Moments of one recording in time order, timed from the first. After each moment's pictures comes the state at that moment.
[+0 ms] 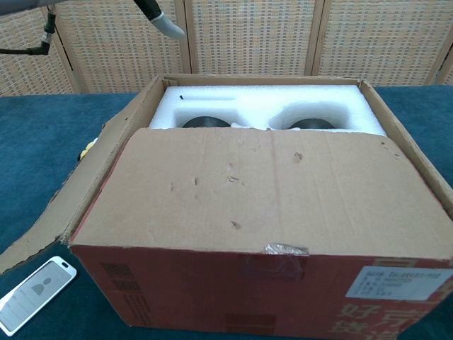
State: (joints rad) left arm -1.02 -1.32 -0.39 -1.56 0.90 0.88 0.42; right arm 0.30 -0.83 0.19 -1.88 -1.30 1.26 -0.01
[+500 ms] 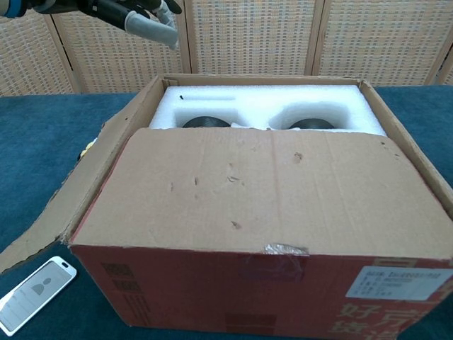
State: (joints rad) left arm -0.94 -1.07 -0.33 -1.84 0.88 0.69 0.22; right arm 0.29 -0.83 0.19 -1.89 -1.31 1.27 -0.01
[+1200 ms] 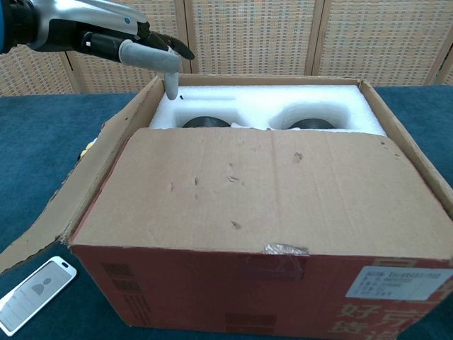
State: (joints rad) left arm -0.95 -1.03 -0.24 -1.92 1.00 0.63 0.14; right arm 0.27 -0.82 0.18 -1.89 -1.32 1.29 0.02
